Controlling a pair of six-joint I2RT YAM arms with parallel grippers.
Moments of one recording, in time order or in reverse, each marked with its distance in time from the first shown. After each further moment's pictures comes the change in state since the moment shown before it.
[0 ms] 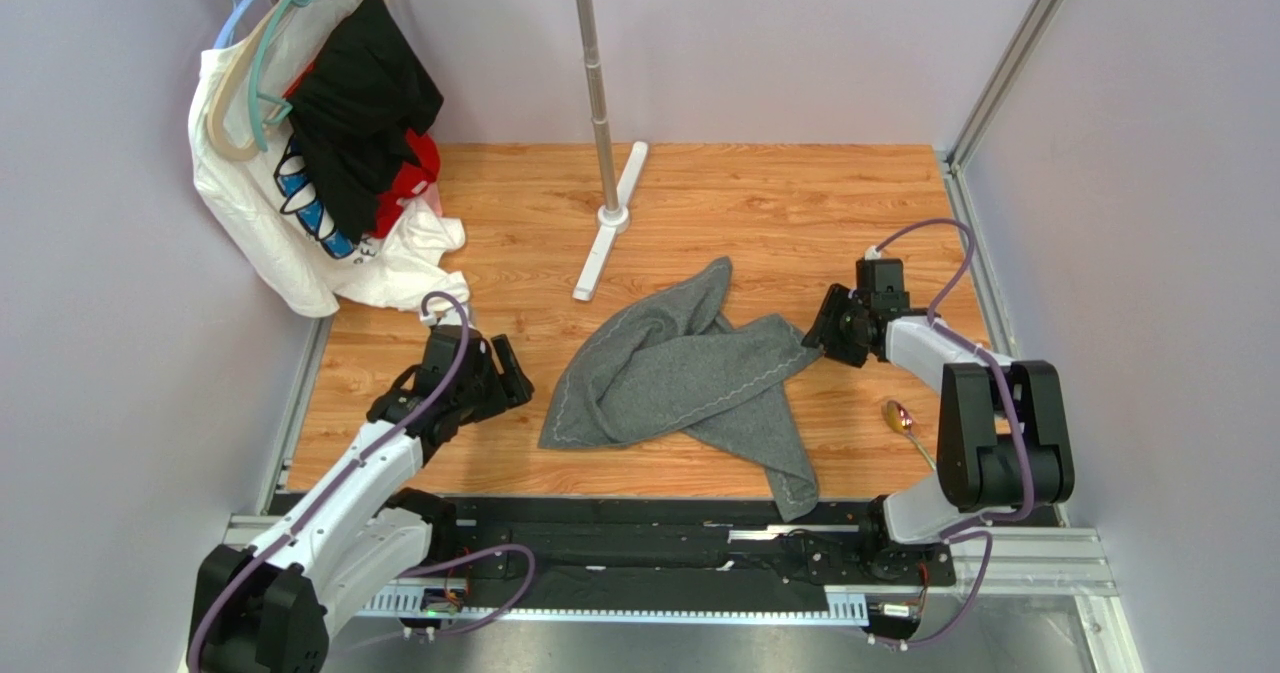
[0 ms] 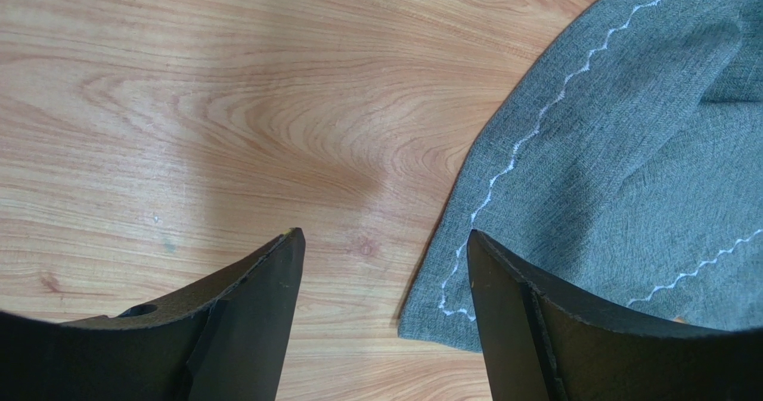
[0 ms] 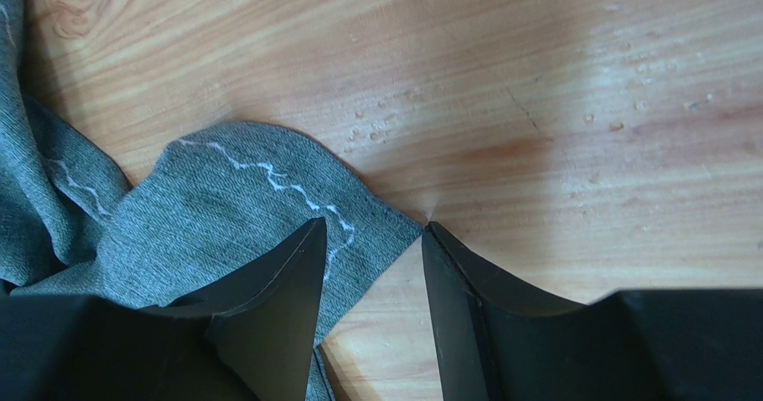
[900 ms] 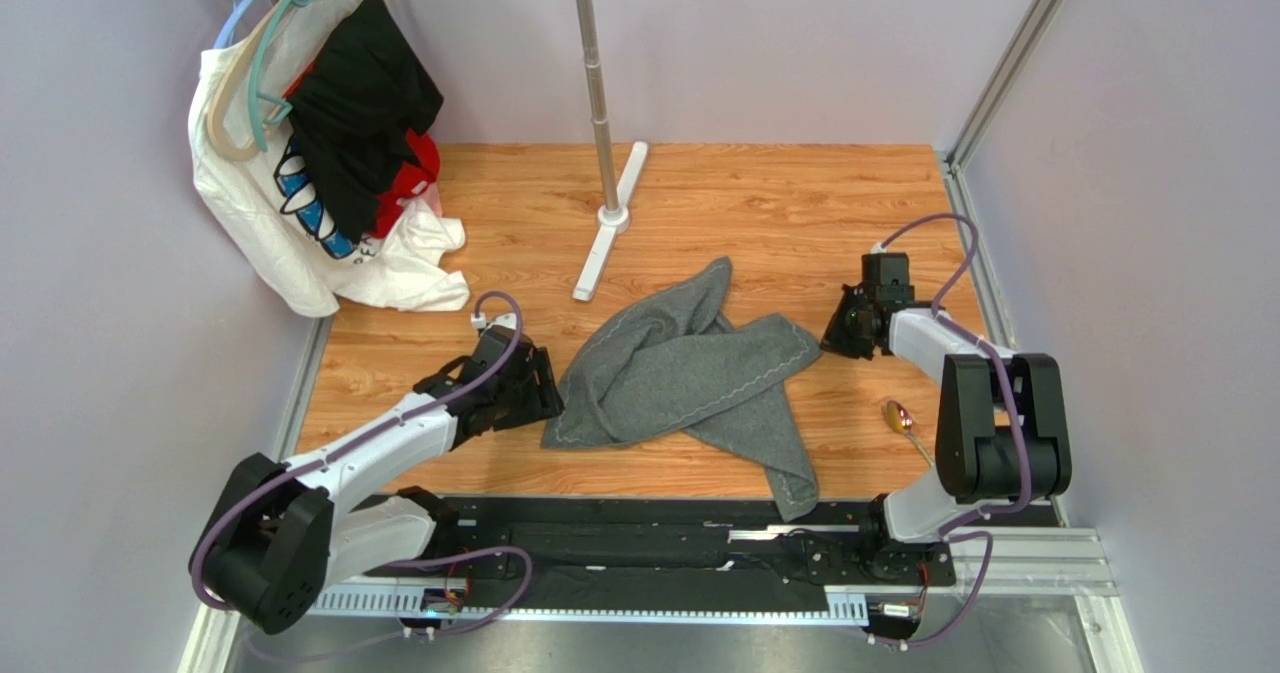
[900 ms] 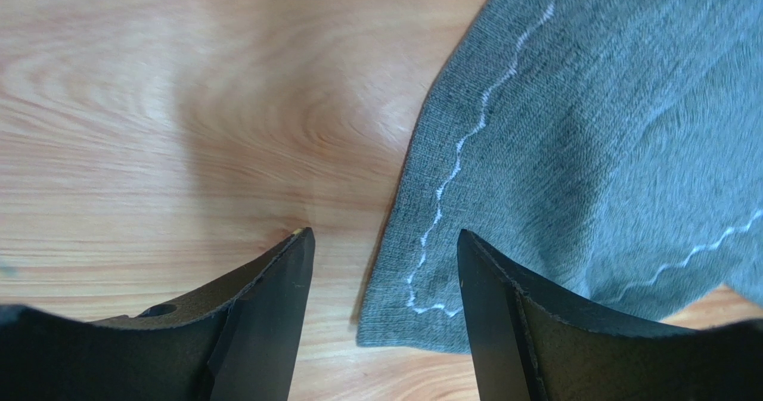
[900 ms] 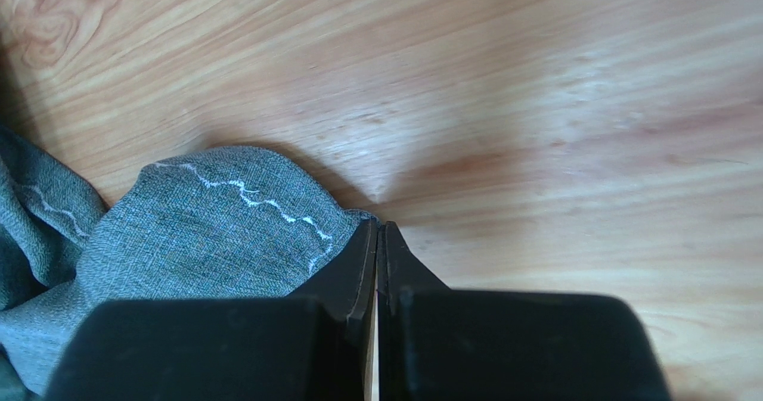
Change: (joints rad) left arm -0.201 0.244 0.024 0.097 -0.022 -0.070; right arm -0.027 0.036 0.045 -0.035 0.020 -0.030
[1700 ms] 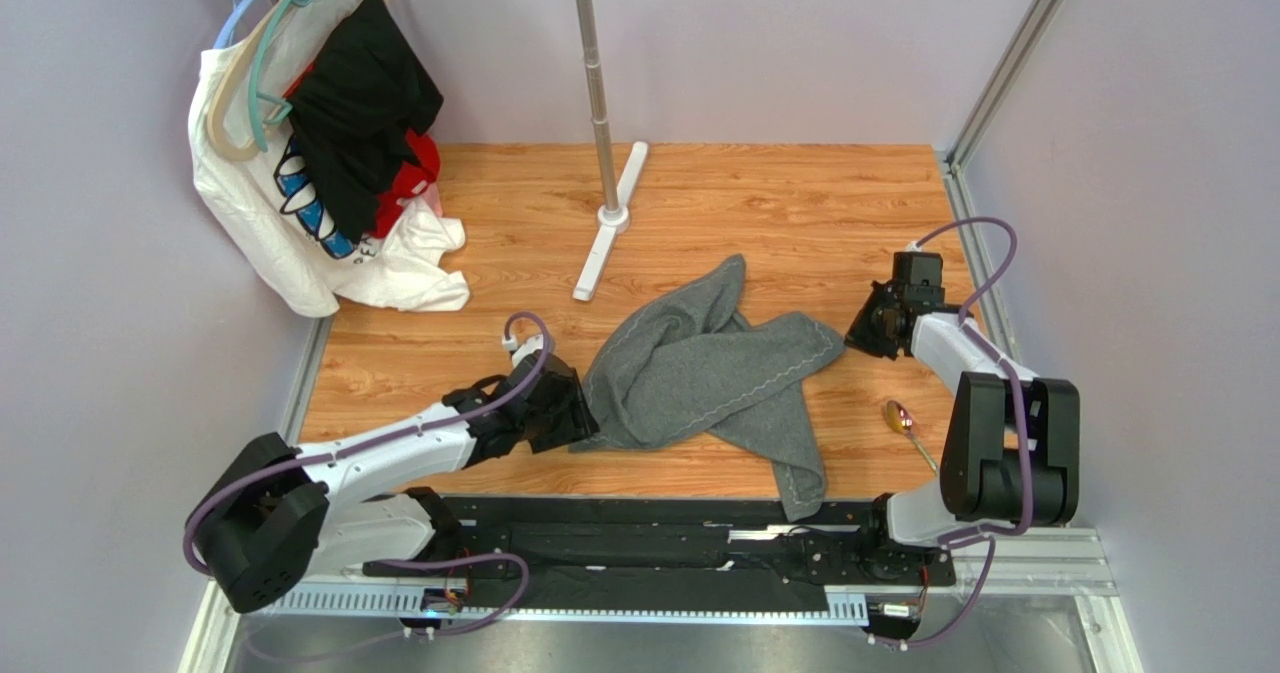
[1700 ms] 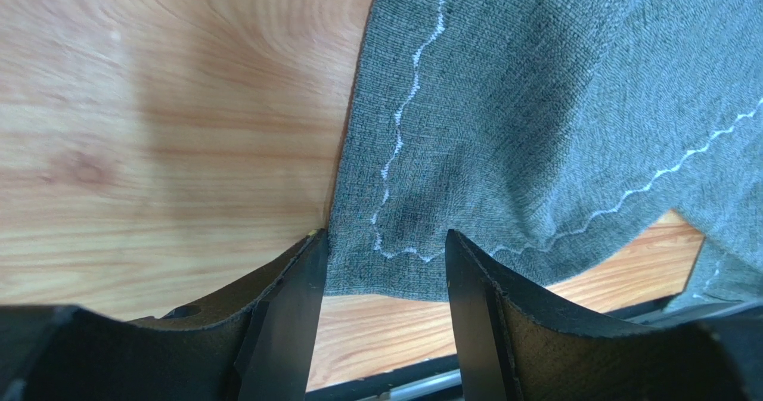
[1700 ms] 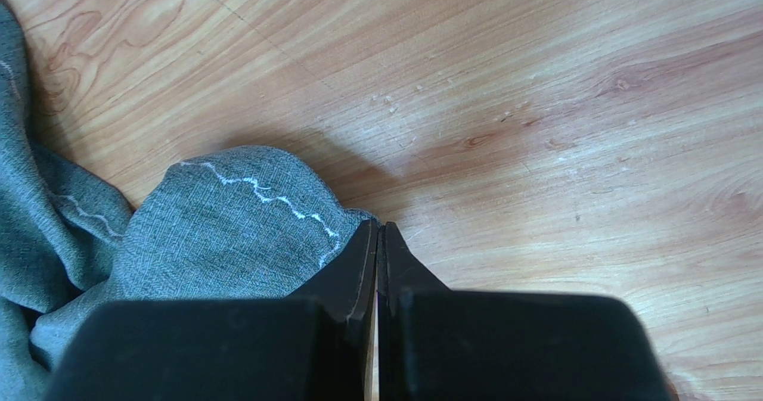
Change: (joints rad) left arm -0.253 0.030 -0.015 0.050 -0.018 -0.264; right arm -0.106 -0.074 0.000 -0.050 0.003 -0.005
